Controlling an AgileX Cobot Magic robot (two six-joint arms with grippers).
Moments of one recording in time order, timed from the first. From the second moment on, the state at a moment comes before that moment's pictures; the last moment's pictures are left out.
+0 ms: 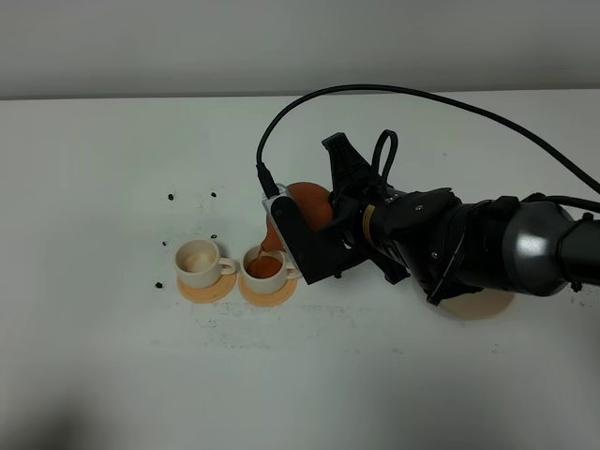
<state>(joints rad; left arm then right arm) 0.09 0.00 -0.46 -0.20 1.09 0.14 0.67 1.86 -1.04 -1.62 0.31 0.11</state>
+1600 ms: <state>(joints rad) 0.09 0.00 -0.46 -0.20 1.09 0.14 0.67 1.86 -1.04 -1.70 0.33 0.11</state>
